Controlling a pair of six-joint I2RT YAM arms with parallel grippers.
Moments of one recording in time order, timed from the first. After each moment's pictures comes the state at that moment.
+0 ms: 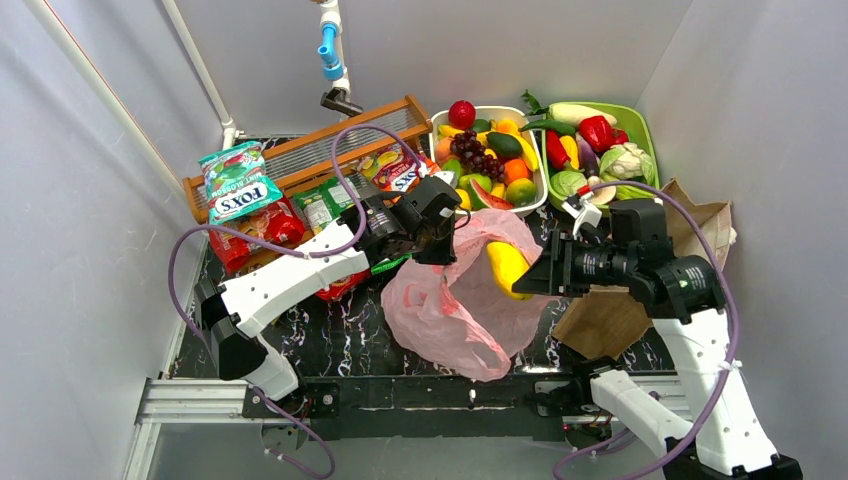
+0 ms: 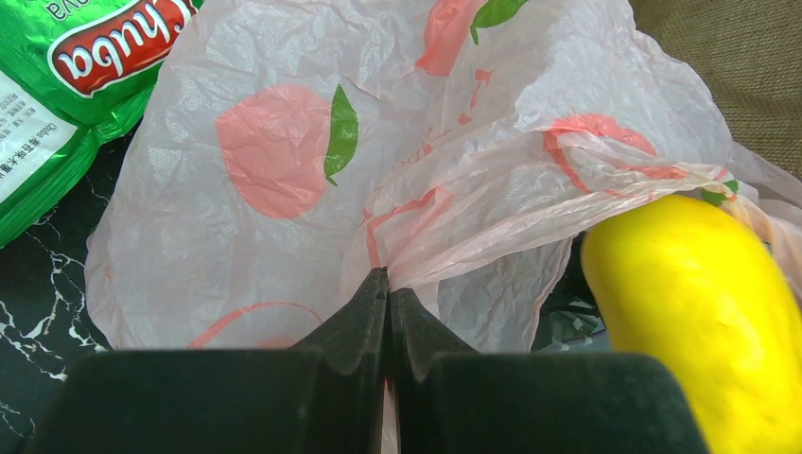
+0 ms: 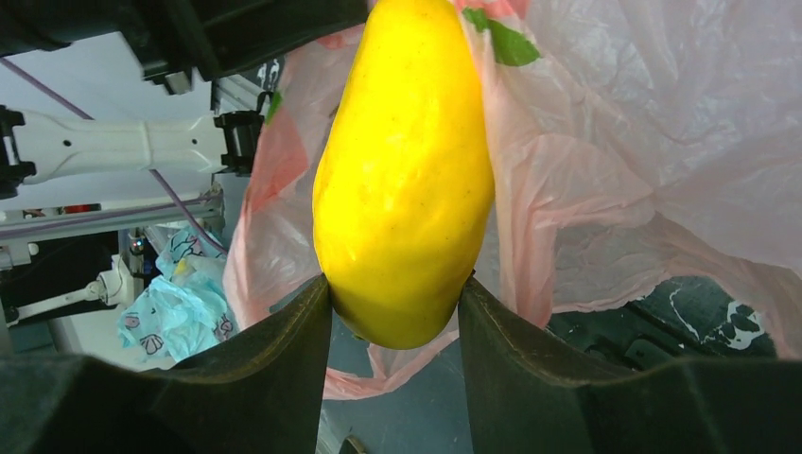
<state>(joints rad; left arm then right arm) -0.99 1.55 1.61 -0.96 -0.14 -0.75 0.32 0.84 1.24 -1.18 -0.66 0.44</state>
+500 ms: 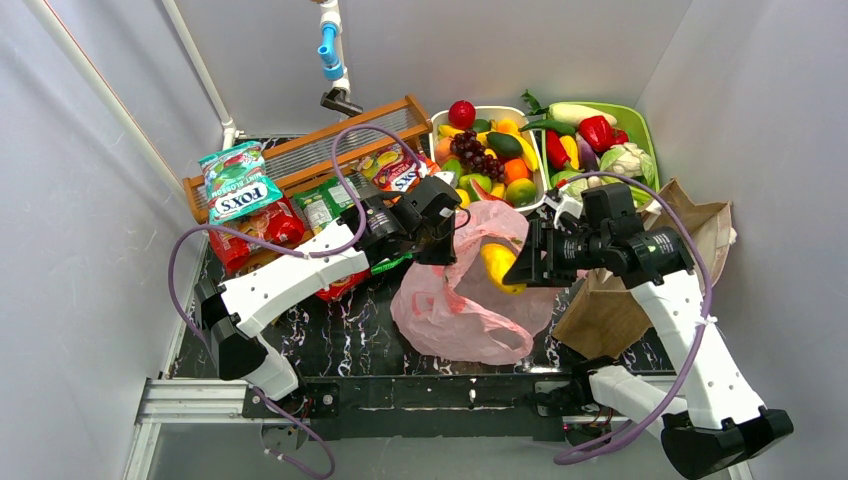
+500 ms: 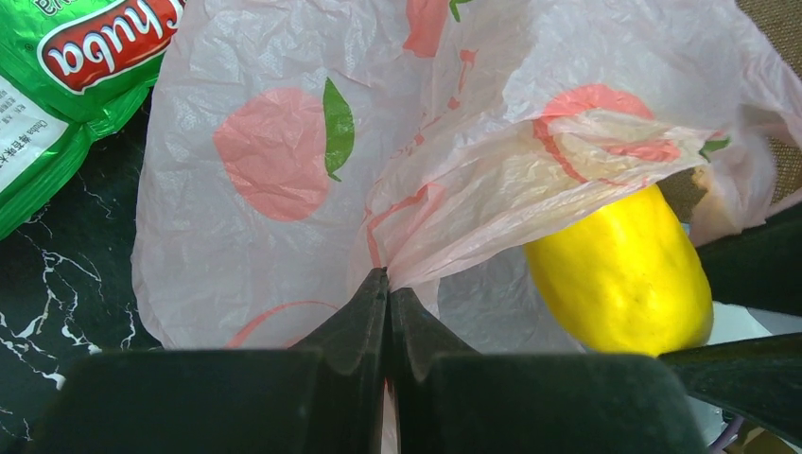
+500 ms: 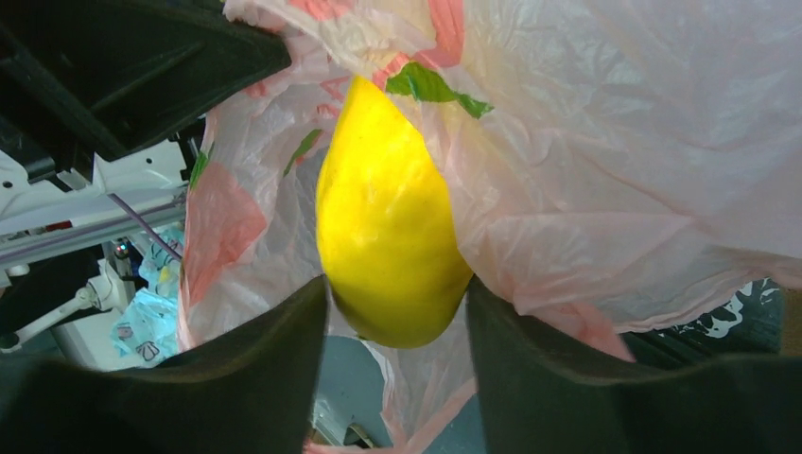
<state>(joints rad) -0.99 1.55 1.61 -0.96 -0.13 -0.76 0.35 0.98 1.22 -1.17 -0.59 0.44</state>
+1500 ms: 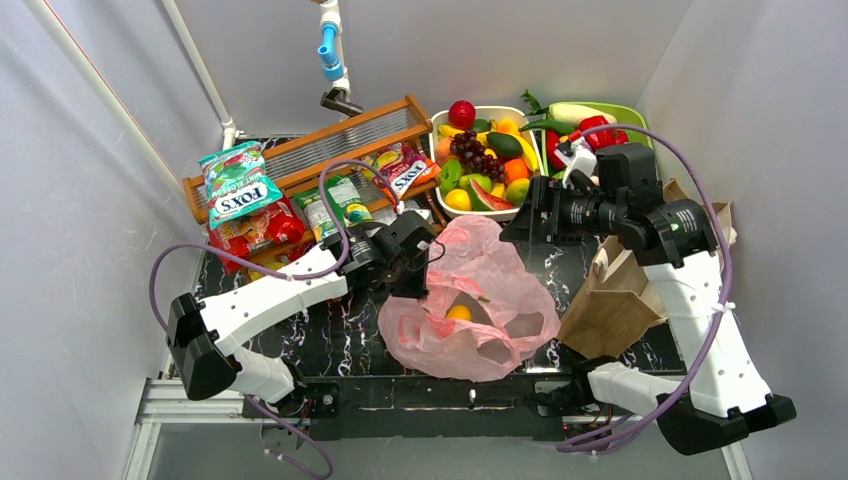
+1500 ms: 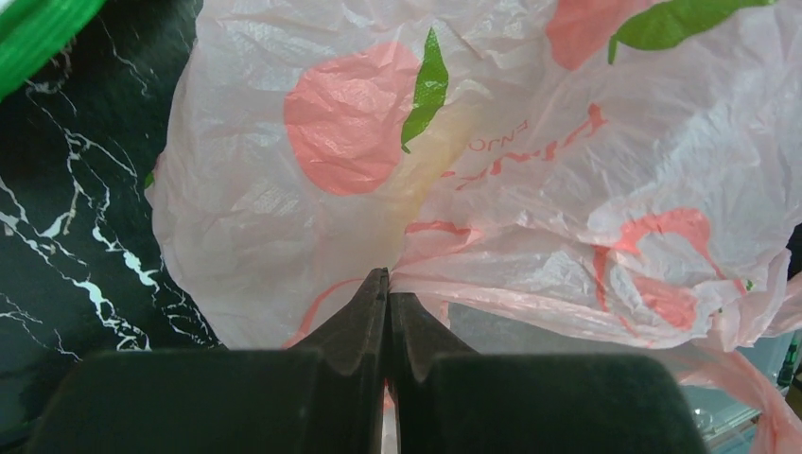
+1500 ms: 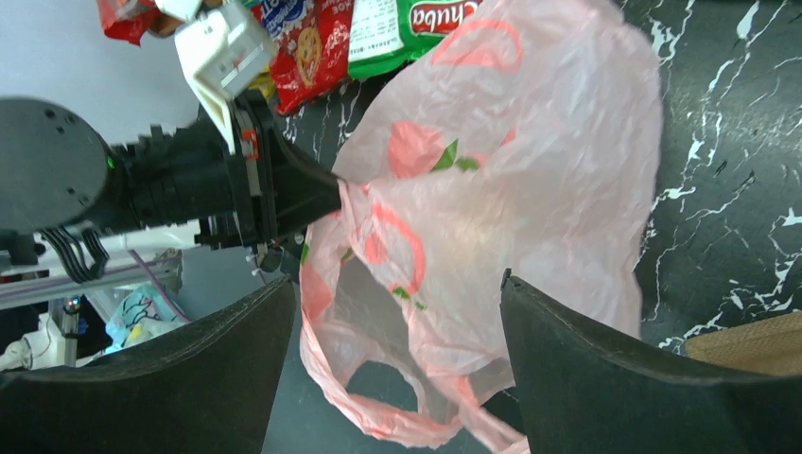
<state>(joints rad) -0.99 1.39 1.31 -0.96 -0.09 -0.79 0.37 1.09 1.53 -1.16 -0.49 0.41</state>
